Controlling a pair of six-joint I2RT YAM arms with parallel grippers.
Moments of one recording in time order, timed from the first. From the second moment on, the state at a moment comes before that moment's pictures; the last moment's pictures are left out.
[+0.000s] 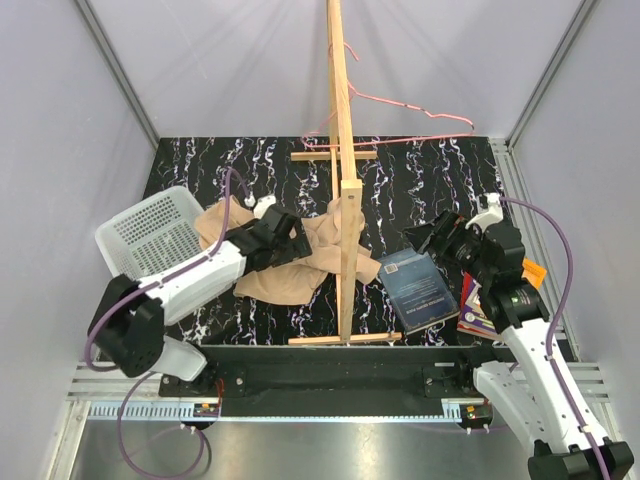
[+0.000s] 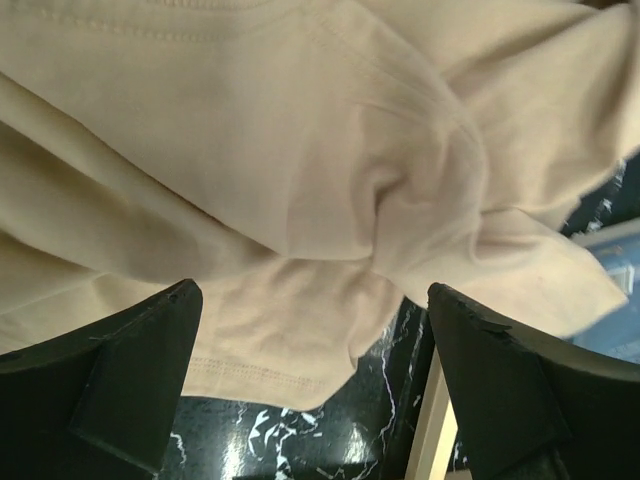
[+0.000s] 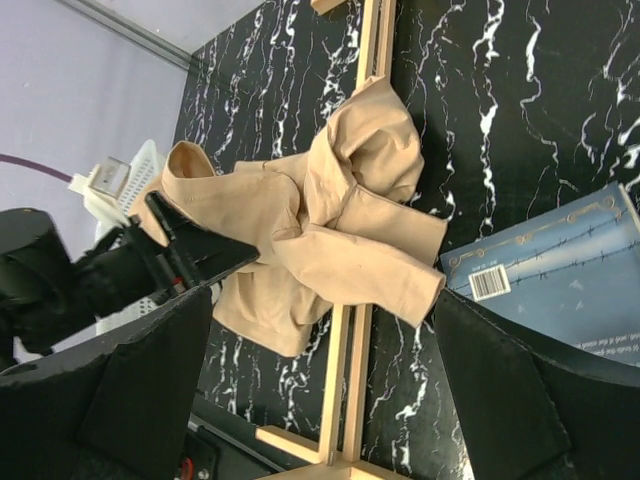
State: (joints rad) left arm -0.65 1.40 0.96 -0.49 -0.27 -0.84; right arm 0.20 0.70 0.71 -0.30 -0.27 0.68
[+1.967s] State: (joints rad) left arm -0.44 0.77 0.79 -0.36 -0.25 -0.86; right arm 0.20 0.63 0.69 -0.43 -0.23 0.74
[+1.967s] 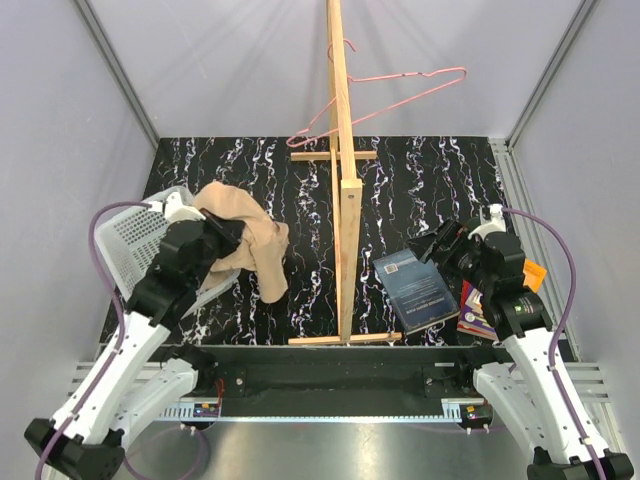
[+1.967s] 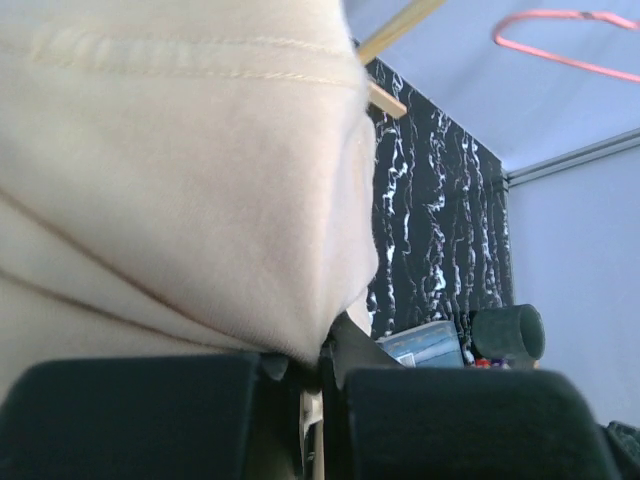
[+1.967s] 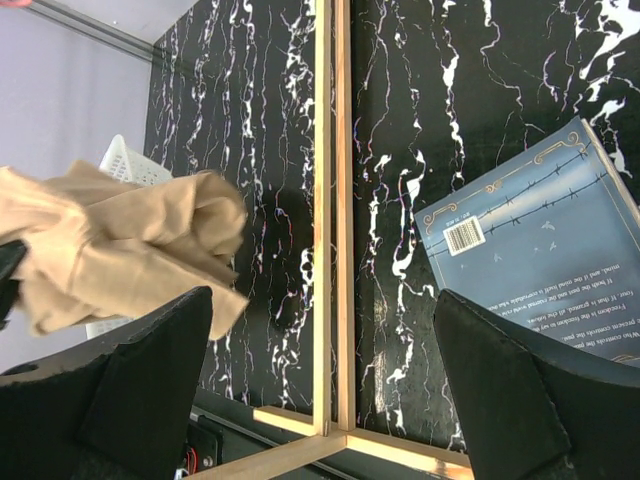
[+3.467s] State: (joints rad) left arm 0.16 1.07 0.96 -0.49 -0.01 -0.53; right arm 0.20 0.65 0.63 -0.45 -0.36 0.74
